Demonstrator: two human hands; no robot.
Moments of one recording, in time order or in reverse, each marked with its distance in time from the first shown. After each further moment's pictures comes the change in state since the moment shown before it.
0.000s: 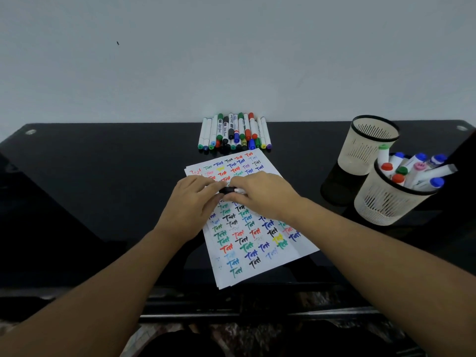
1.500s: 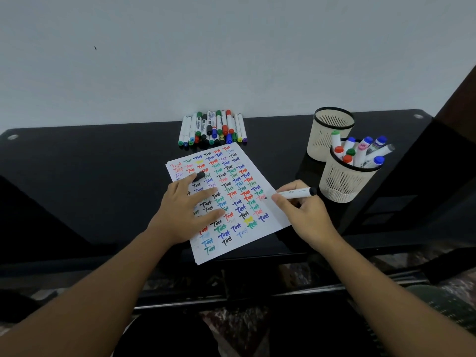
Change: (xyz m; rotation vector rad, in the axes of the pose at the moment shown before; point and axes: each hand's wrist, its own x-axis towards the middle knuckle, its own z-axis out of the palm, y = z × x) left_hand -0.015 0.048 -0.014 -0.150 -0.434 -0.387; right_hand -0.155 0.033 0.026 1.034 0.516 0.503
